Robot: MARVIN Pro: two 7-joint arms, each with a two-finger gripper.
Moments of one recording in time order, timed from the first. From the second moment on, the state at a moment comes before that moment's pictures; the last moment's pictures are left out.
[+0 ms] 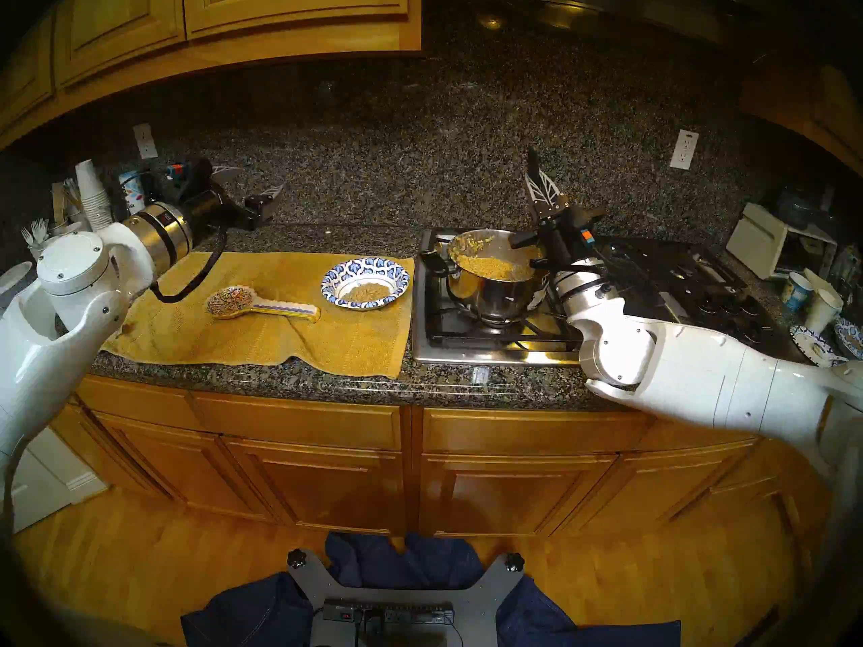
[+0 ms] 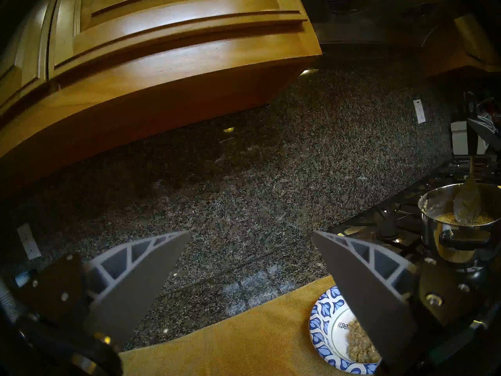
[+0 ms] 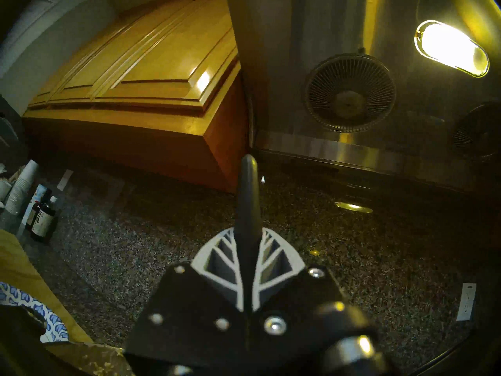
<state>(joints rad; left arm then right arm) 1.37 -0.54 -1.47 -2.04 -0.81 0.30 0.06 -0.42 -0.53 -0.08 -1.60 0.56 -0.78 -0.79</state>
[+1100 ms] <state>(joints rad) 1.37 -0.54 -1.47 -2.04 -0.81 0.30 0.06 -0.42 -0.65 -0.05 -1.68 0.89 -0.82 -0.84</state>
